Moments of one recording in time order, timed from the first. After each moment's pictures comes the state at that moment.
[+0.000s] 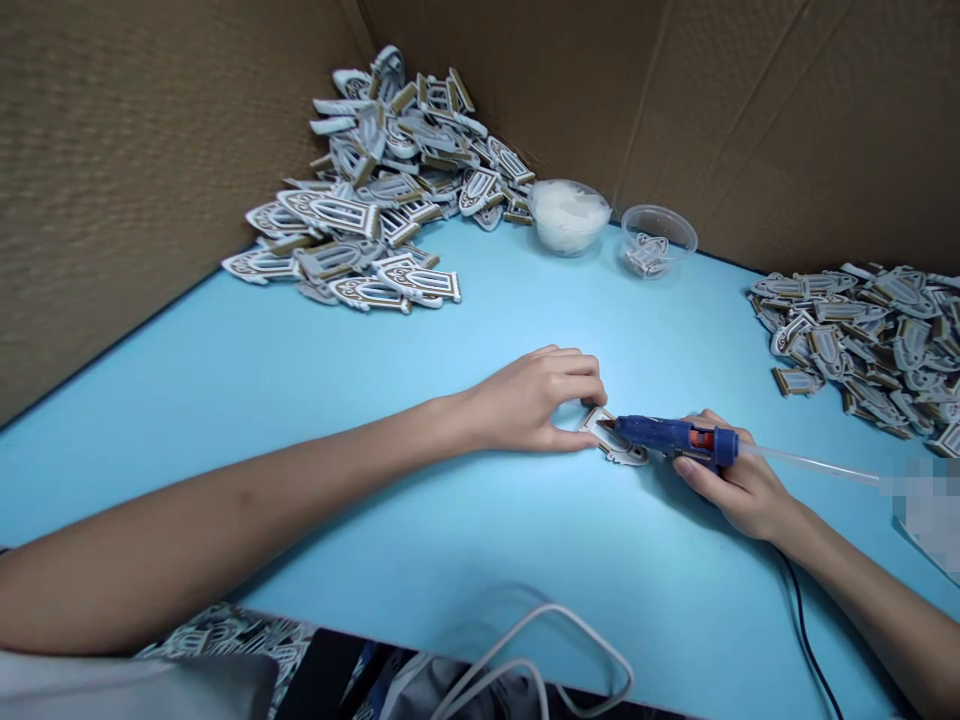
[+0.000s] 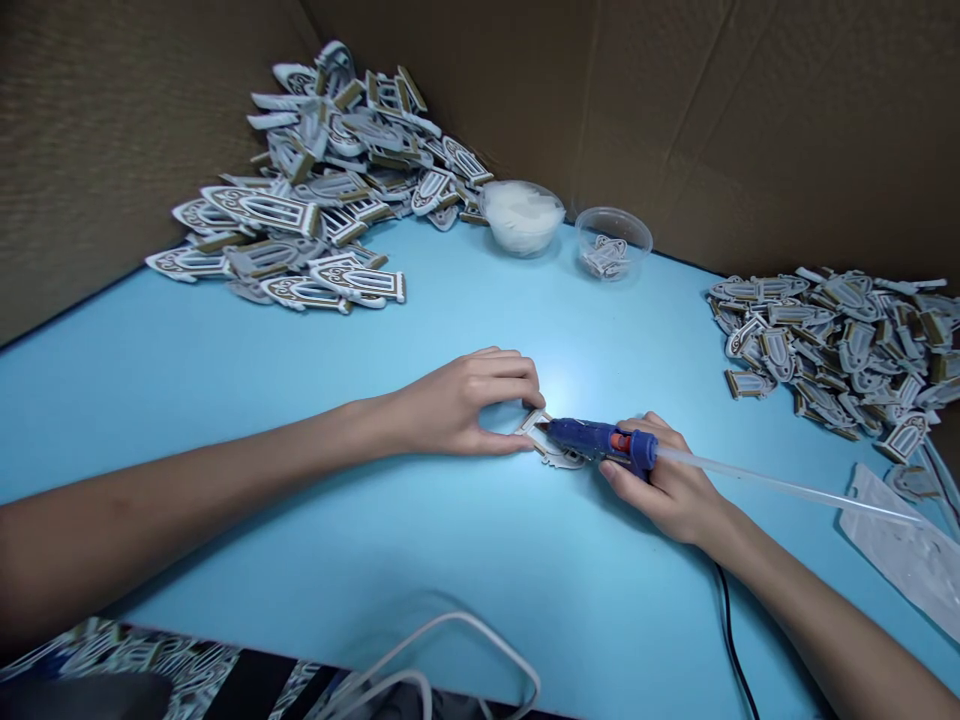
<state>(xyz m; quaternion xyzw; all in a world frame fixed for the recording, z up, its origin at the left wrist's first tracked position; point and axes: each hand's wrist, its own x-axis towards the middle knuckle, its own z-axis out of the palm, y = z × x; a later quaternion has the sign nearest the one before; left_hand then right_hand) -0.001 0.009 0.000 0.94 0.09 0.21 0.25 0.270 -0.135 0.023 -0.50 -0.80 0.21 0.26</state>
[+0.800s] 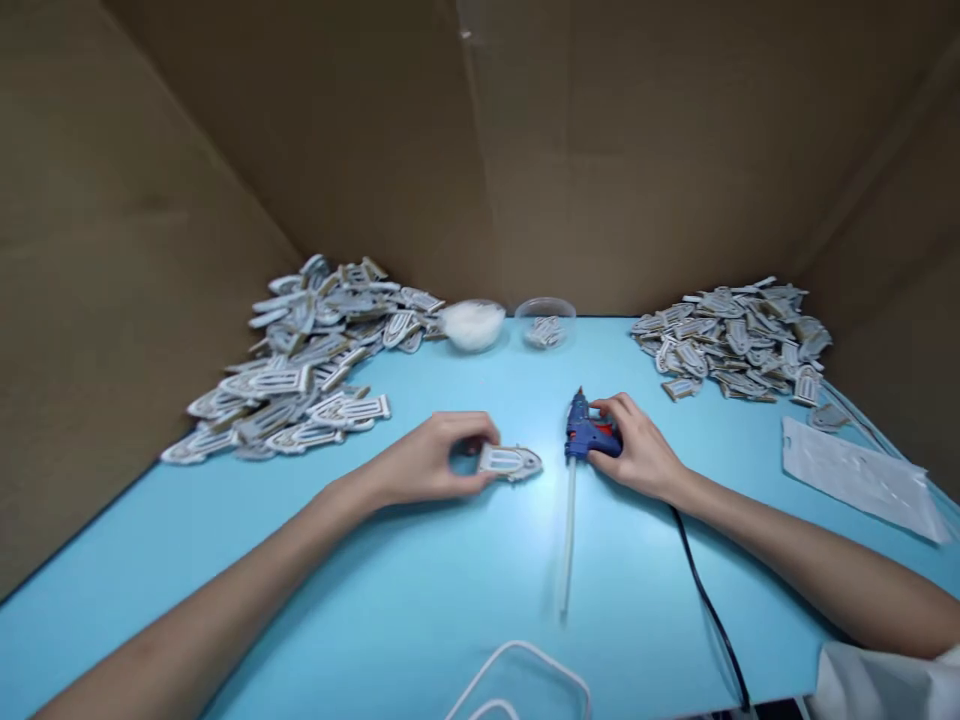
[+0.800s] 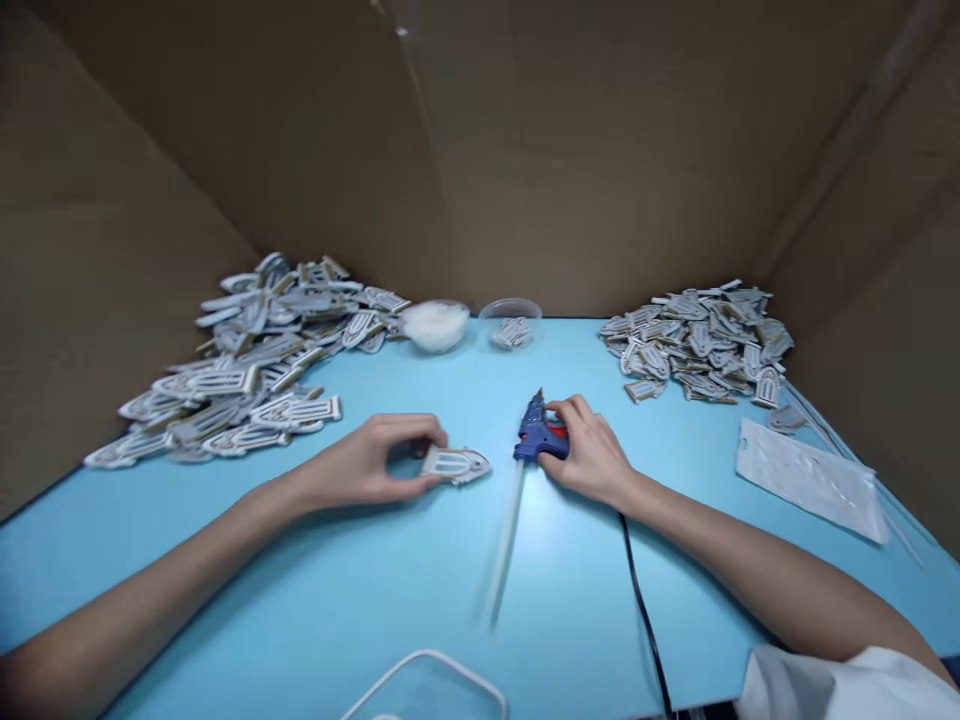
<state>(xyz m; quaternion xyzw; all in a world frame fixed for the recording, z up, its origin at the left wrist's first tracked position) -0.013 0.028 0.034 0.93 0.20 0.12 0.30 0.273 -0.120 0.004 -0.67 -0.67 0.13 0.29</state>
